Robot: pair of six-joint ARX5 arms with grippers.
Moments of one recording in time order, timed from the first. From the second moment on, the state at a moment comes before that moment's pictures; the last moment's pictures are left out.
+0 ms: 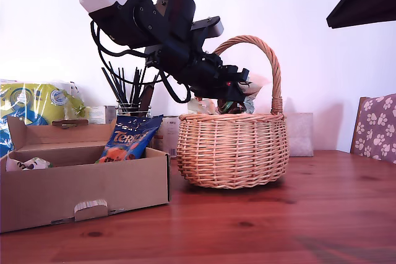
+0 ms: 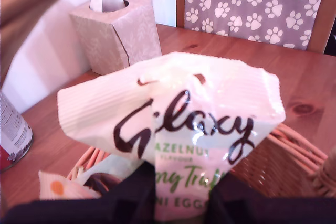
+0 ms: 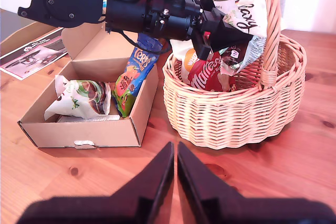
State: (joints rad) left arm -0.61 2.14 1.57 0.24 0.23 0.16; right arm 0.60 0.57 0.44 -0.16 -0.03 0.08
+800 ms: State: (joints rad) left arm -0.63 2.10 1.59 -0.04 0.19 0.21; right arm 0.60 0.57 0.44 -0.16 -0.05 0.08
